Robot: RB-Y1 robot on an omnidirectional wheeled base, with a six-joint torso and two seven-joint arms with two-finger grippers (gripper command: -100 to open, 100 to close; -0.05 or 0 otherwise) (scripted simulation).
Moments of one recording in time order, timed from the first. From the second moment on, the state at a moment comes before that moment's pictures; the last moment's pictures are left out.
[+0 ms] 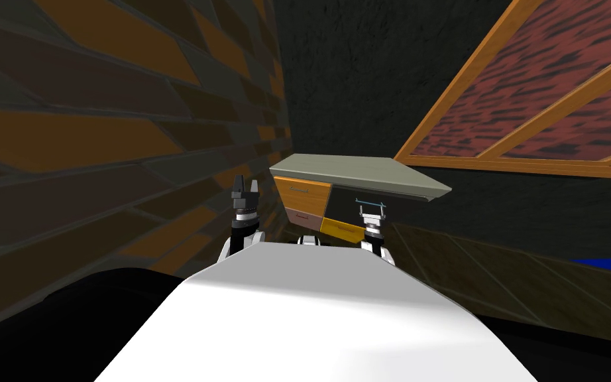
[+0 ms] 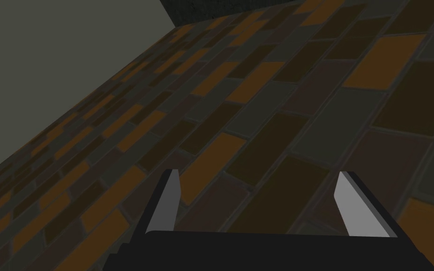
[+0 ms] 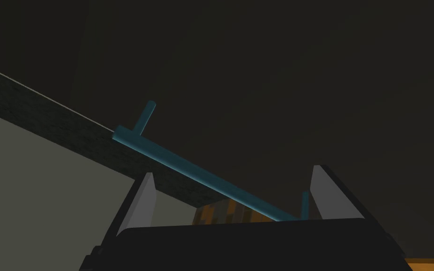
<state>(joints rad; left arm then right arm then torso) 0.52 0.03 0.03 -2.35 -0.12 -0.55 0.04 0.01 -0.13 -0.57 -0.97 0.31 -1.16 1.84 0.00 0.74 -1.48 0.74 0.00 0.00</state>
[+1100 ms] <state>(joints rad) 0.52 0.03 0.03 -2.35 -0.12 -0.55 0.04 0.06 -0.03 -0.62 -1.15 0.40 -1.10 1.80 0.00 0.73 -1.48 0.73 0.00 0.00</state>
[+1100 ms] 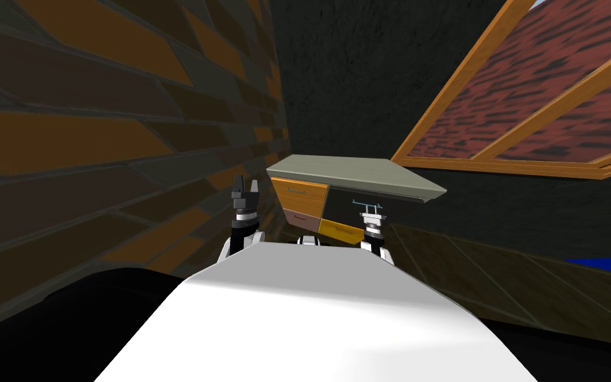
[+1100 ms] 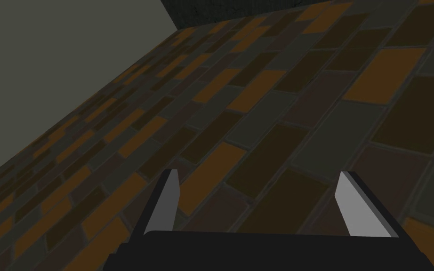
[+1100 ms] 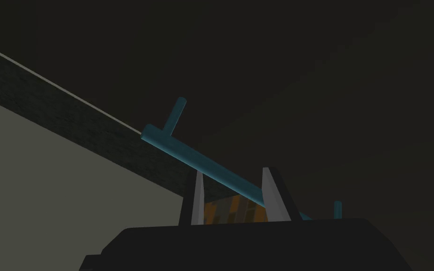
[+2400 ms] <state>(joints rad) 0.52 0.03 0.03 -2.35 -0.12 -0.55 0.04 -0.03 -0.22 -0.53 -0.85 0.21 -1.22 1.88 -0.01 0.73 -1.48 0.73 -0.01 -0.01</state>
